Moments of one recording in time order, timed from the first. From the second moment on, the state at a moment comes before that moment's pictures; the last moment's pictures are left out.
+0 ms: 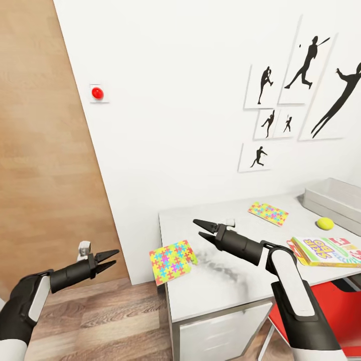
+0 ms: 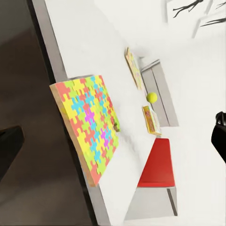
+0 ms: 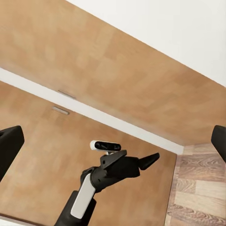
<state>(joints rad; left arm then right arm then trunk) -0.49 0.21 0.38 -1.01 0.27 1.00 -1.16 -0.46 0.00 0.00 -1.58 -1.22 1.03 0.12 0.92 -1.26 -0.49</state>
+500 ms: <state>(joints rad) -0.49 0.22 0.39 -0.93 0.27 1.00 -1.18 -0.46 0.00 0.01 -1.58 -1.22 1.03 0.12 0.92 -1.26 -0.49</state>
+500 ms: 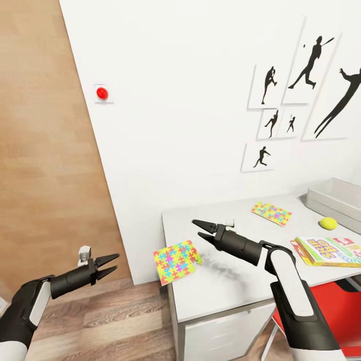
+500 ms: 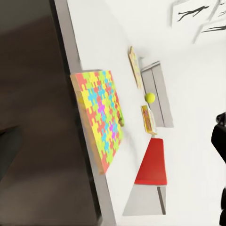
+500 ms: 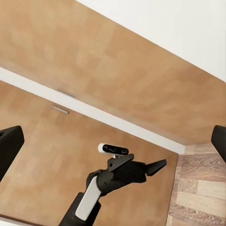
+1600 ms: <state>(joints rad) -0.49 0.21 0.39 -0.79 0.27 0.94 -1.16 -0.46 0.00 0.01 -1.58 -1.22 0.98 0.12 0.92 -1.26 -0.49</state>
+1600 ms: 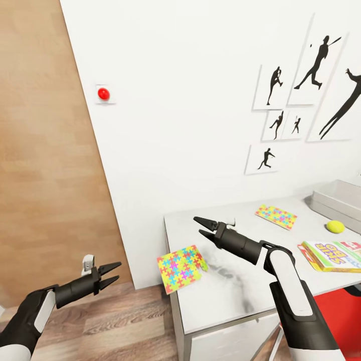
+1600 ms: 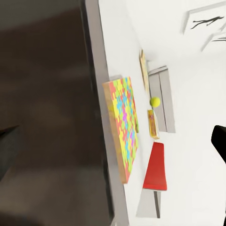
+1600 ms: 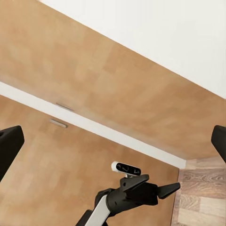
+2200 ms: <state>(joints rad) -0.49 0.21 0.39 -0.78 0.28 0.93 -1.16 -0.46 0.00 0.01 -1.57 -1.21 0.98 0.12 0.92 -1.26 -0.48</state>
